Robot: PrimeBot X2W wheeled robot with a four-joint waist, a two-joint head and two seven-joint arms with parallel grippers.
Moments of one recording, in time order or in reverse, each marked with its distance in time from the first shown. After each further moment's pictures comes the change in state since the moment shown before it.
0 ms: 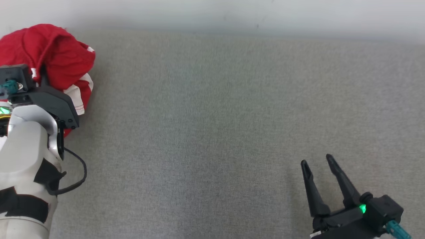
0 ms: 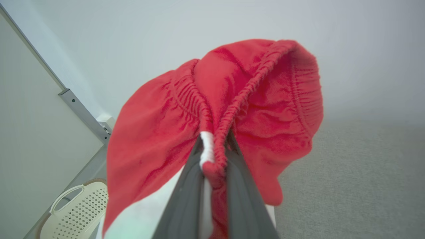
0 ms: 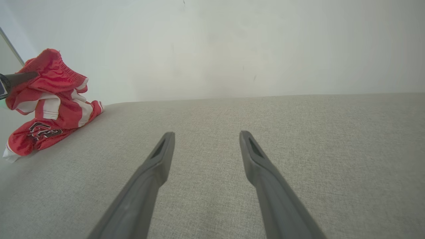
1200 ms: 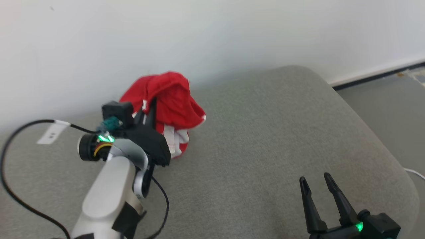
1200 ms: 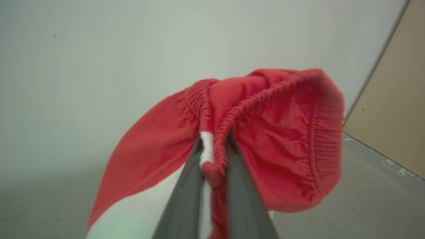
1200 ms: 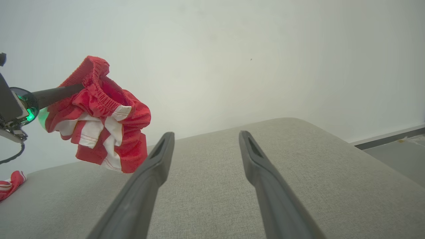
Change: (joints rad) left arm 0.305 -0.215 -0.145 -0.446 -0.128 -0.072 0.133; right arm 0.107 0.081 -0.023 -0.012 -0.009 0.000 0.000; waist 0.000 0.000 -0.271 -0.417
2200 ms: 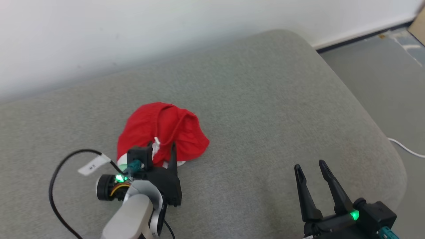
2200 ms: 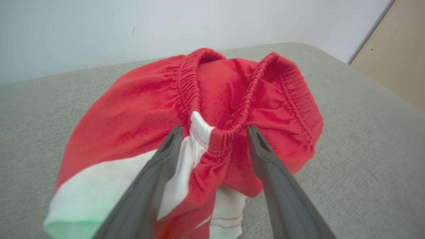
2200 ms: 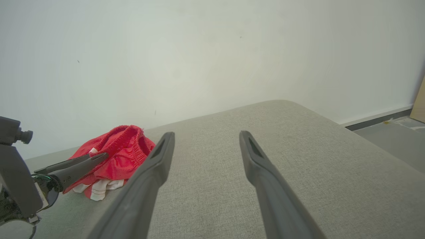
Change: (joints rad) left arm 0.069 -0.010 -0.264 0.228 -0.152 0.112 -0.187; right arm -0.074 0.009 0.017 0.014 0.015 0.000 0.000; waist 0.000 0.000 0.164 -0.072
